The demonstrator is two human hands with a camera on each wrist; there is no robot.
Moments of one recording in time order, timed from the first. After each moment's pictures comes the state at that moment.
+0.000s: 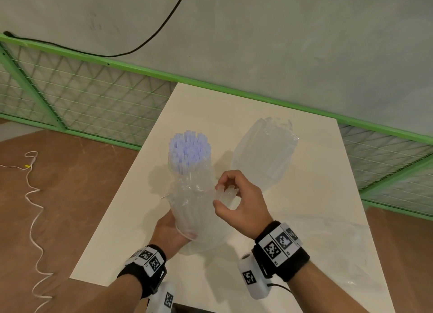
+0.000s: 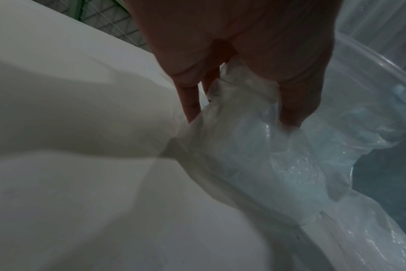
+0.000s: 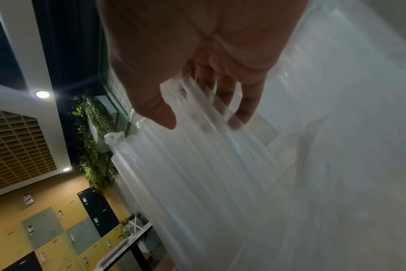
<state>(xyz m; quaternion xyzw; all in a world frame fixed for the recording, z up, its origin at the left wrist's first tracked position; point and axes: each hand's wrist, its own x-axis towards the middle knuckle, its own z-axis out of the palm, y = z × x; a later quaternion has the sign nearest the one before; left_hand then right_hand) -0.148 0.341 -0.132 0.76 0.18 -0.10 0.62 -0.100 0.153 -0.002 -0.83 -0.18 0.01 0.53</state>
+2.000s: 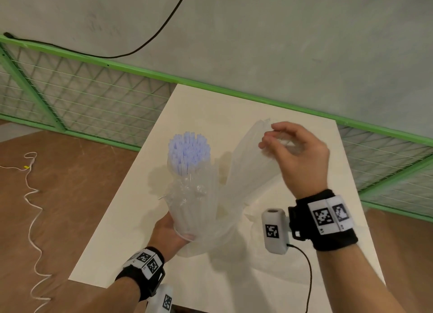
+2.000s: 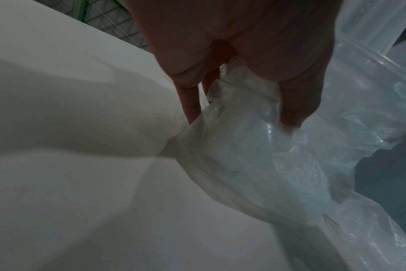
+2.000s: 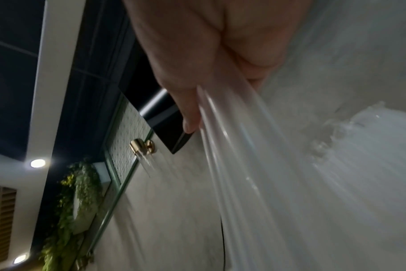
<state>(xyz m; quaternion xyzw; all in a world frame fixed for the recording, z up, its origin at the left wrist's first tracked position) -0.148 0.345 -0.141 0.78 0.16 -0.11 0.60 -0.048 0.106 0.075 -0.77 -0.11 -0.19 0.61</state>
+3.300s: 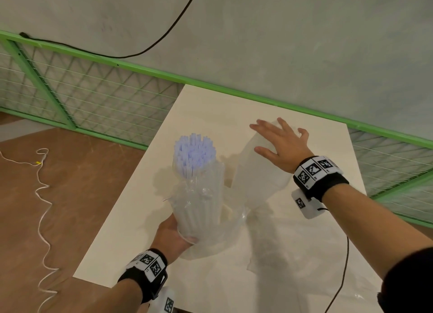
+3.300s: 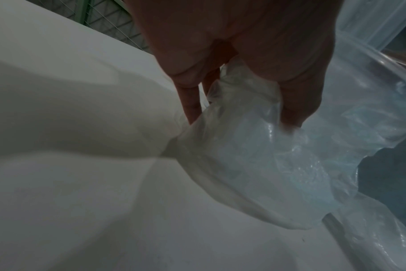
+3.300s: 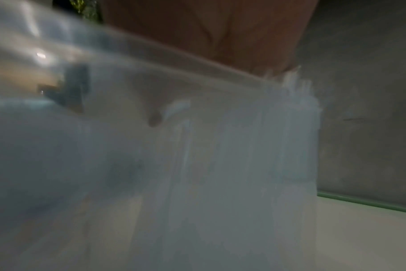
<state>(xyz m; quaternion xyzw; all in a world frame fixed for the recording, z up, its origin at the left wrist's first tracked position) -0.150 0.346 -0.138 0.76 0.18 -0.11 0.61 0.056 0.075 0.026 -0.97 -0.23 0.01 0.00</state>
